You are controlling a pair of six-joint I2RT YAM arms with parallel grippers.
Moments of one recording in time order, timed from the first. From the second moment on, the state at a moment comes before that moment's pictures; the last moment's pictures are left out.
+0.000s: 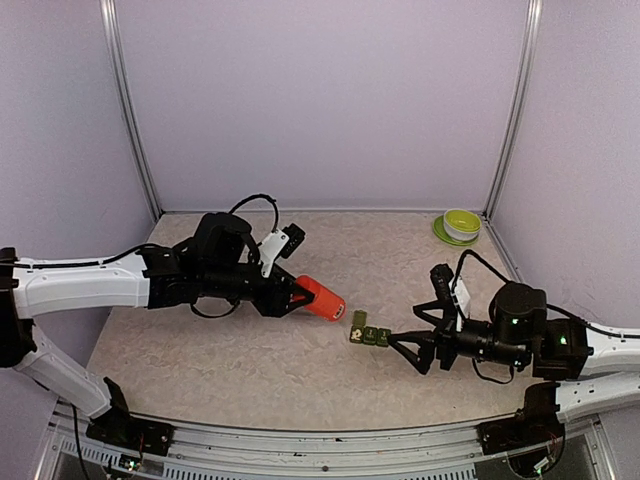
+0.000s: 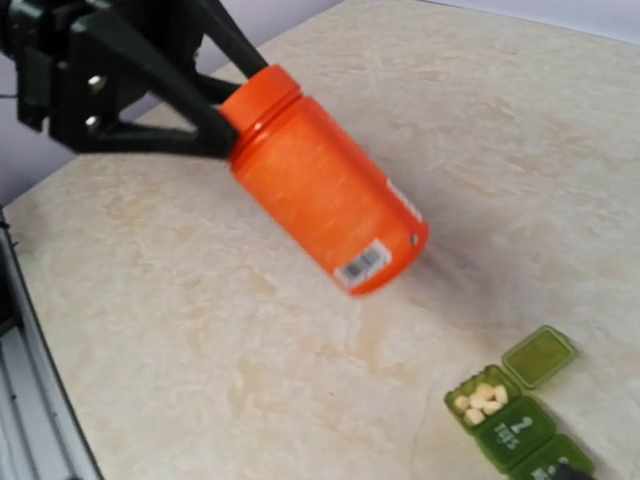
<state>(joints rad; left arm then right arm) -0.91 1.41 0.98 -0.12 0.17 -0.11 1.16 0.73 0.46 -0.02 0.16 0.30</state>
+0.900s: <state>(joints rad) -0.79 1.65 1.18 -0.38 -0.22 -0.04 1.16 0.71 0.40 -0.03 0.20 0.32</state>
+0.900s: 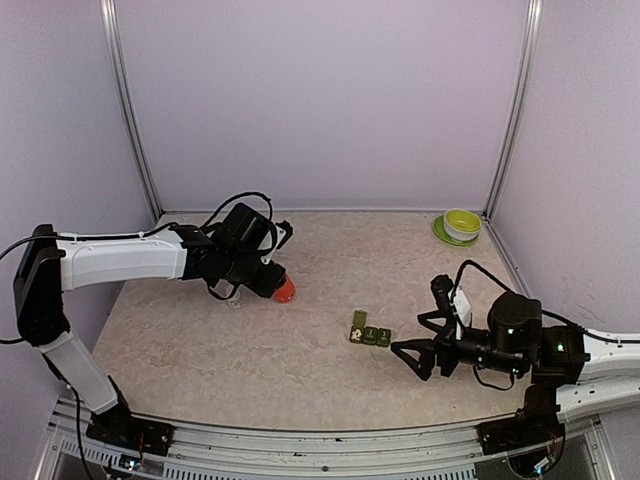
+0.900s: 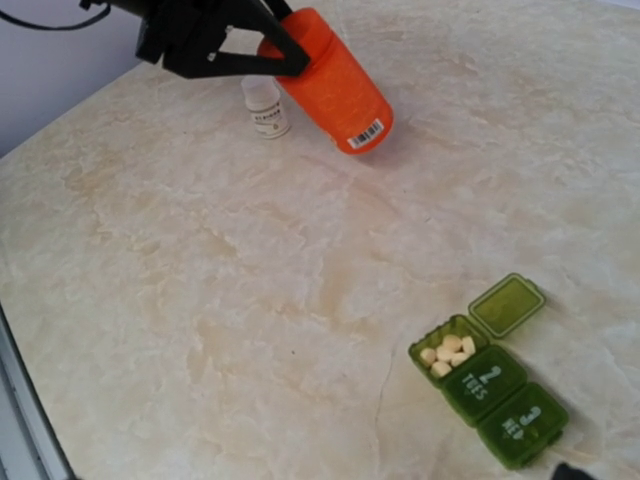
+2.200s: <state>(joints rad) -0.76 1.72 1.25 -0.58 -0.32 -0.02 1.16 0.85 0.40 0.05 0.17 0.32</state>
